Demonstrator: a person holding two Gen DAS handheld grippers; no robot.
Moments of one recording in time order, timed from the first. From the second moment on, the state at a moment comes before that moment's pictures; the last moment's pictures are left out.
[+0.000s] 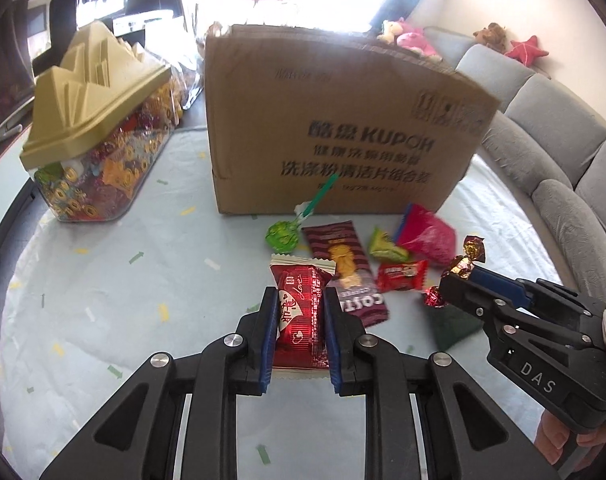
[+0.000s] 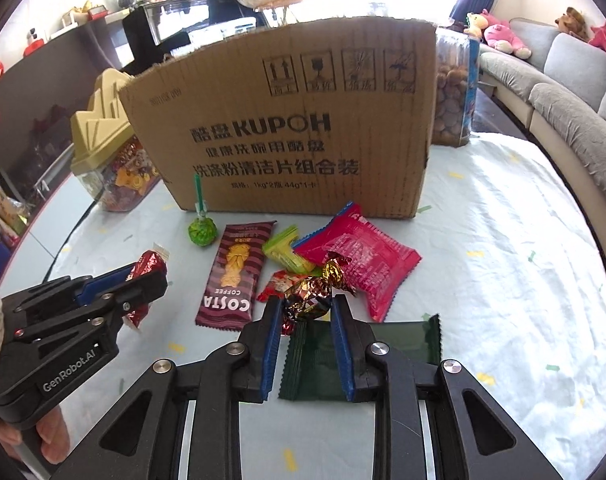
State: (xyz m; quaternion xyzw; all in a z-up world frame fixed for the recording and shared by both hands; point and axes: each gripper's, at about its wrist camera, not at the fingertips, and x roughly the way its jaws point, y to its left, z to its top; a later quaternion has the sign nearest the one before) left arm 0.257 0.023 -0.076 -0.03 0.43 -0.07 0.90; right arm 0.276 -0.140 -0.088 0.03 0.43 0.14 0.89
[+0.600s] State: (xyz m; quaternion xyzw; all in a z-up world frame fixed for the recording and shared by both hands) left arm 0.238 0.018 -0.004 -0.02 0.35 -0.08 0.93; right arm 0.241 -0.146 -0.017 0.03 0.36 0.16 0.92
